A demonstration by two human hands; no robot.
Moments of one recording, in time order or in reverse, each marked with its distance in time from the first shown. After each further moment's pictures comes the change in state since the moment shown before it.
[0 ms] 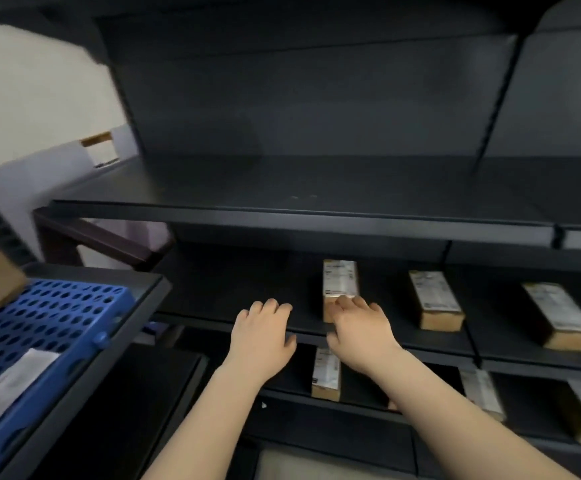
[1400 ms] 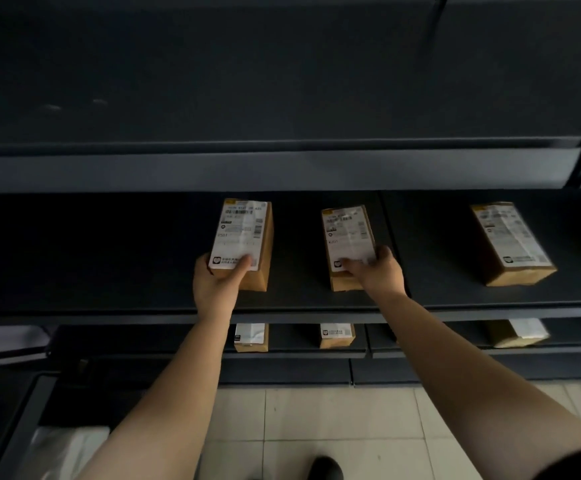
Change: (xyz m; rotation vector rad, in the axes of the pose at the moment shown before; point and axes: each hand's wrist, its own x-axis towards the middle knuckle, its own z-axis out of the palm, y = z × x) left_hand 0.166 0.100 0.174 -1.287 0.110 -0.640; right_hand 0.071 0.259 0.130 1.027 0.174 0.900
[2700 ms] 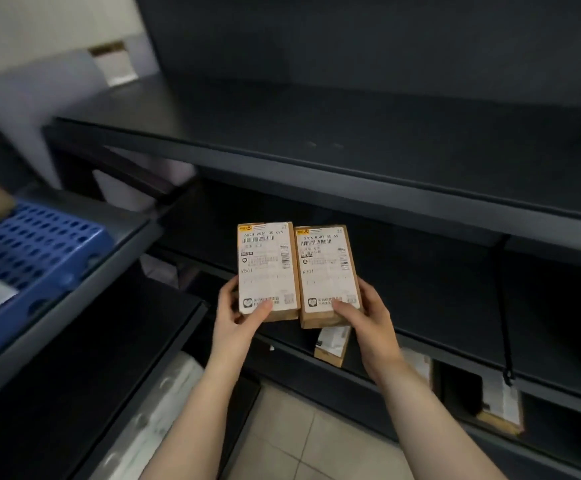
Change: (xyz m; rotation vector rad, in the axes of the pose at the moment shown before) left_hand -0.112 0.013 -0.168 -0.197 0.094 0.074; right_hand -0.186 -0.057 0.078 0.550 -0.580 -0.284
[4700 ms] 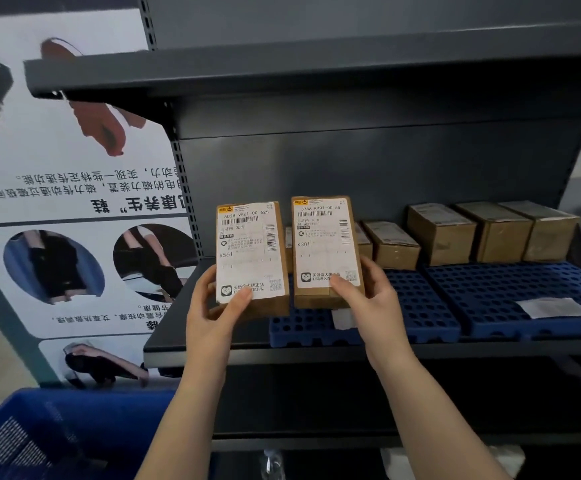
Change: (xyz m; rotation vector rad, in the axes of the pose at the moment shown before) left_hand -0.472 0.113 -0.388 -0.058 1.287 0.471; right_hand -0.413 -0.028 0.404 -0.018 -1.172 -0.142
